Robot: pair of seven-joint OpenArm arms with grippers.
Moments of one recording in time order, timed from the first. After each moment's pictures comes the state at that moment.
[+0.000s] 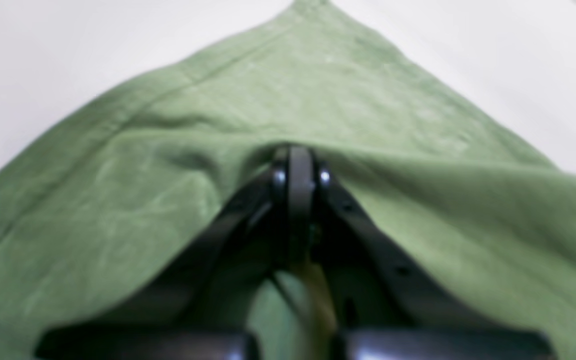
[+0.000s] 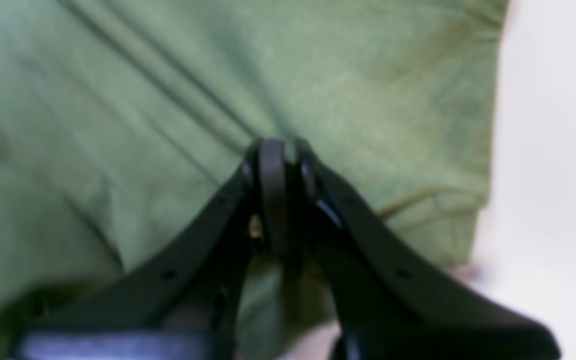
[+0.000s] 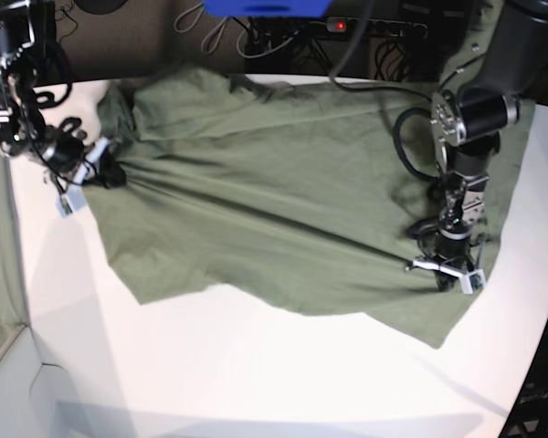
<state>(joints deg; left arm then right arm) -31.9 -11.9 -18.8 11.3 -1.7 -10.3 -21.0 -9.0 35.4 -4.6 74.9 36.5 33.0 -25.5</state>
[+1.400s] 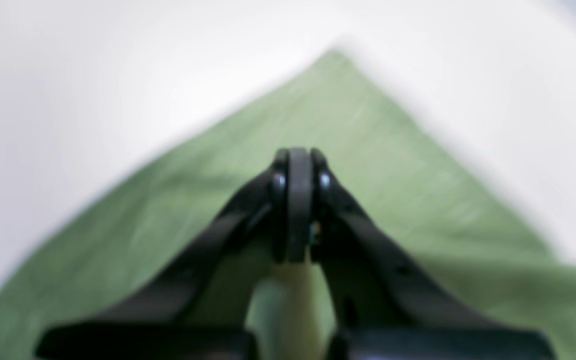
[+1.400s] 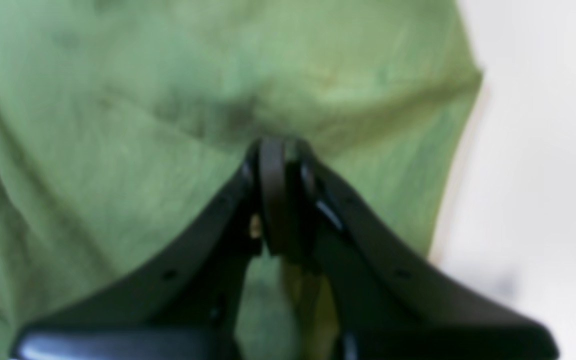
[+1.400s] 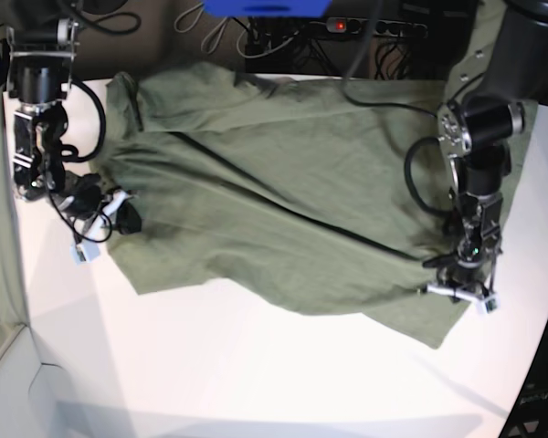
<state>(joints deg) -35.9 -13.2 -18.4 18.9 -8.9 -8.1 -3.4 8.2 20.3 7.8 61.9 27.0 39.2 -34.3</state>
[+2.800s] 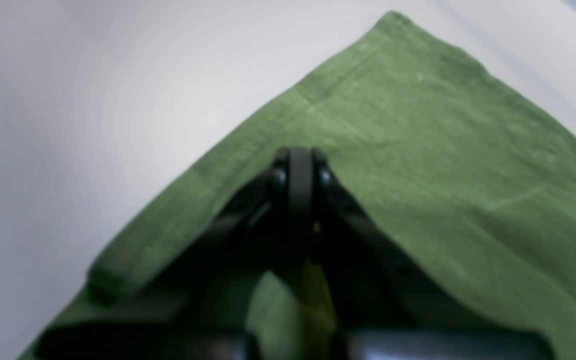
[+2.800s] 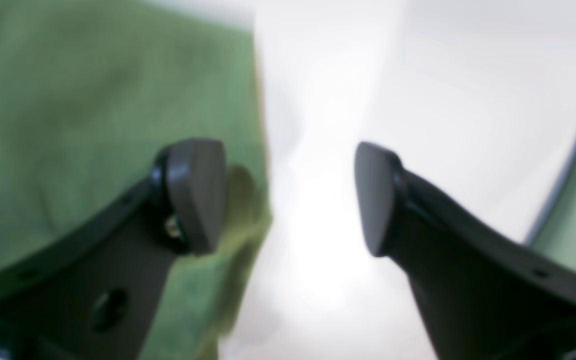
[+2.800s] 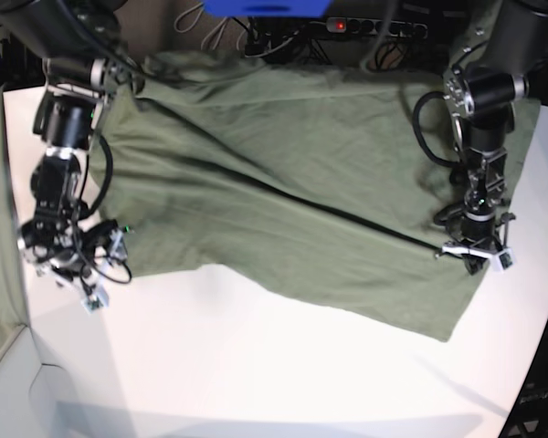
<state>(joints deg) -25.8 -15.4 -18.7 19.6 -10.3 -10.8 -17.6 22.0 9.3 19.4 66.7 -15.6 40.1 -44.9</state>
